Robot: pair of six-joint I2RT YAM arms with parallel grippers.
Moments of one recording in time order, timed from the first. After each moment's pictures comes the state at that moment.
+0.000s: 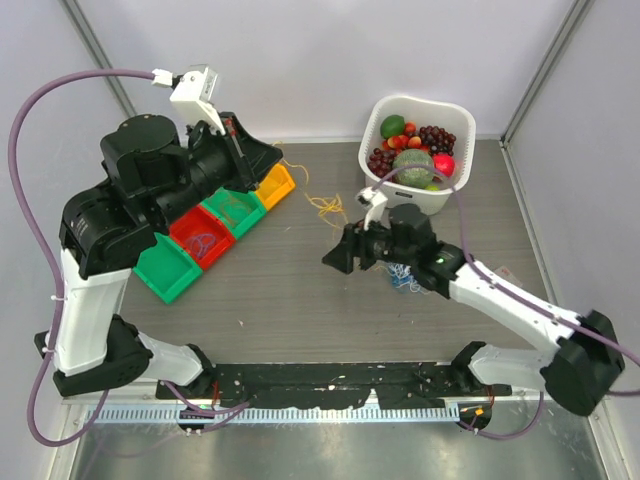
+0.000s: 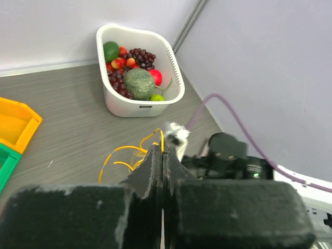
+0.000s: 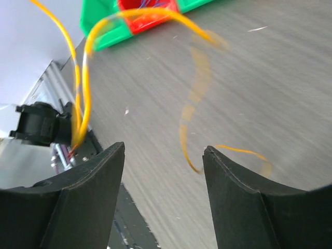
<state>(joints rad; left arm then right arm) -0.85 1.38 2.29 -1.04 -0.22 -0.45 0.67 1.10 0.84 -0.11 -0.36 0.39</state>
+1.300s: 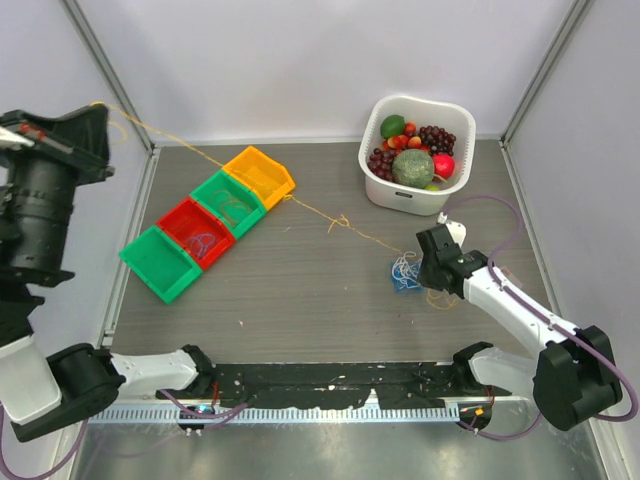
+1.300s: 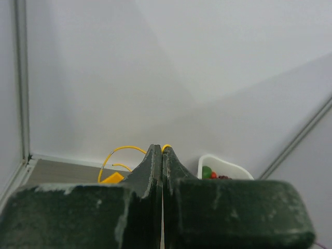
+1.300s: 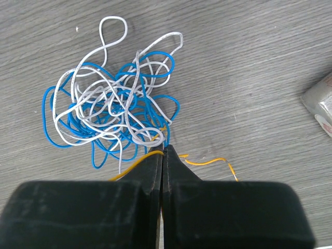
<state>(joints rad) -0.85 1.16 2.33 -0.79 -0.77 -0.08 0.40 1.13 0.67 -0.61 0.30 0.62</state>
